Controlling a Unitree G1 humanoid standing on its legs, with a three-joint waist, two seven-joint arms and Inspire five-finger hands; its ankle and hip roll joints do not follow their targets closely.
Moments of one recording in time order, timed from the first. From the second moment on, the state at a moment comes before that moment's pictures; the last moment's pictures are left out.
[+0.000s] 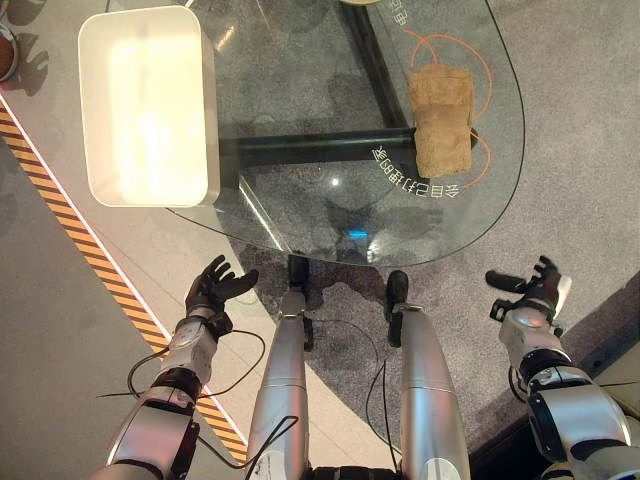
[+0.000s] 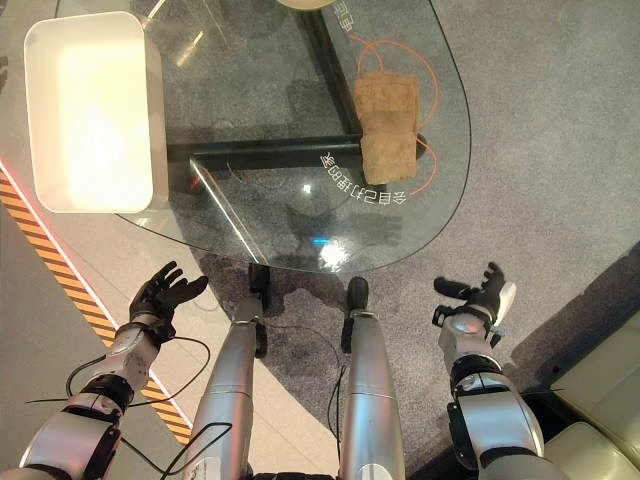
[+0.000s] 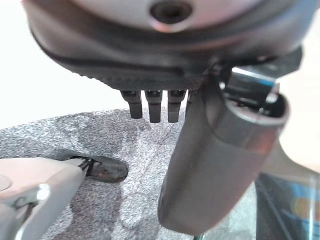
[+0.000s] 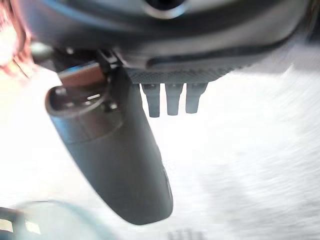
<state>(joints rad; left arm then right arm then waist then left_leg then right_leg) -0.49 0.40 -0.17 1.03 -0.77 -0.18 0.02 -0.61 -0.48 0.06 0.93 0.53 -0.19 -0.61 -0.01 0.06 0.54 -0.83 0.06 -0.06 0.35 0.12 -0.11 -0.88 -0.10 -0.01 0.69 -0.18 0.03</state>
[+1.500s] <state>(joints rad) -0.45 0.33 -0.18 1.00 -0.83 -0.23 0.05 -0.64 -0.44 0.31 0.33 0.08 -0.12 -0.89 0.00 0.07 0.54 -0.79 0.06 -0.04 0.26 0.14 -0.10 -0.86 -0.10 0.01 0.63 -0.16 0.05</state>
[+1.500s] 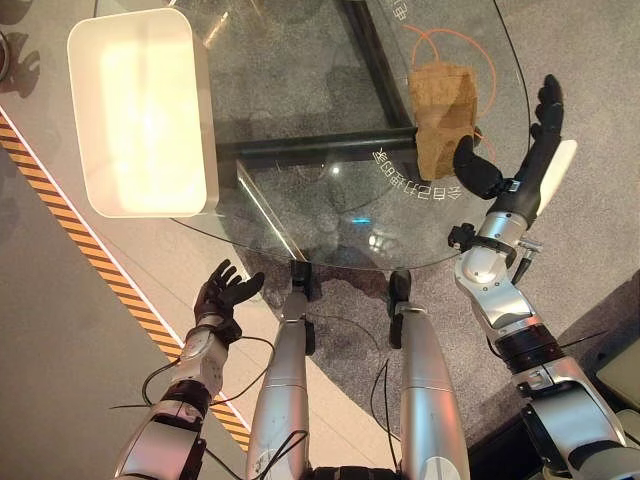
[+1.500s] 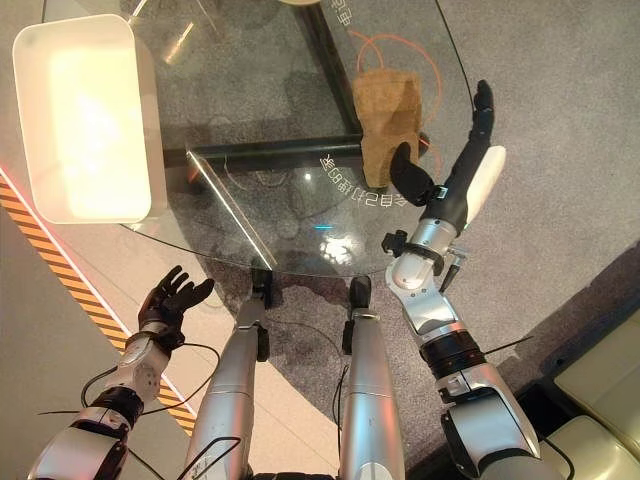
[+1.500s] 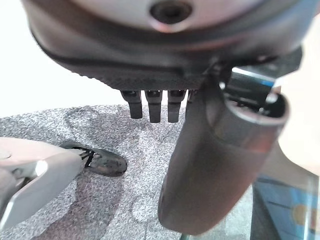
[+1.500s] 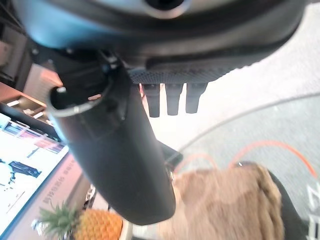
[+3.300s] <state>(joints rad) -0.43 0.31 -0.19 1.04 -0.83 -0.23 0.03 -0.84 -0.41 0.42 0.59 0.12 0.19 -0.94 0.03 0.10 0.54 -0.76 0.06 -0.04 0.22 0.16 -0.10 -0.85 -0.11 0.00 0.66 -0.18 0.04</state>
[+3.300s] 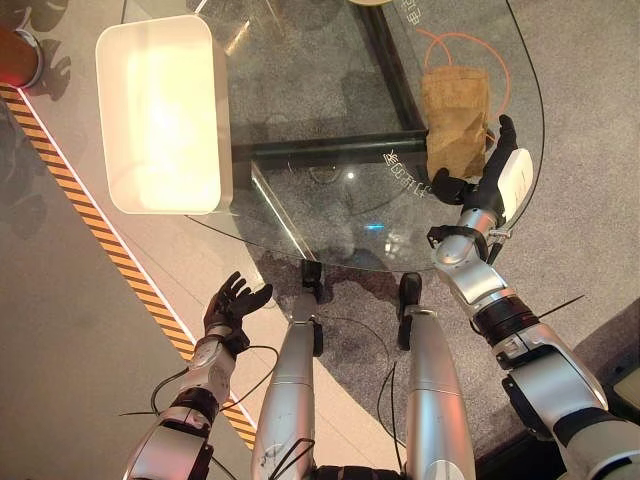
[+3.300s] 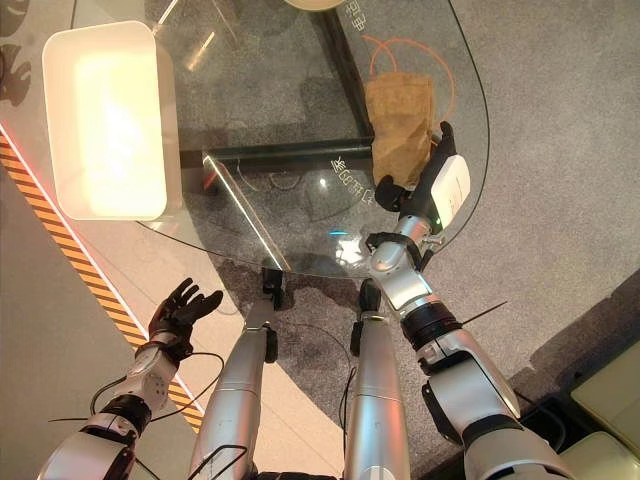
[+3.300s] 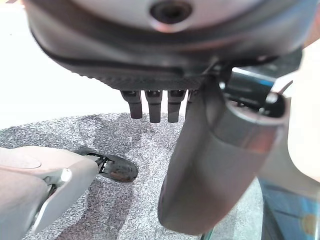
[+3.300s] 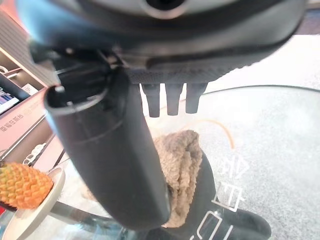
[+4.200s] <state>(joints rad) -0.43 0.28 -0.22 1.04 -0.83 -0.23 0.03 -0.87 -0.40 0.47 0.58 0.17 0.24 -0.89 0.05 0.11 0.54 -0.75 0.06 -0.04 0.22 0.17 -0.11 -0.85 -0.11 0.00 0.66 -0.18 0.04</state>
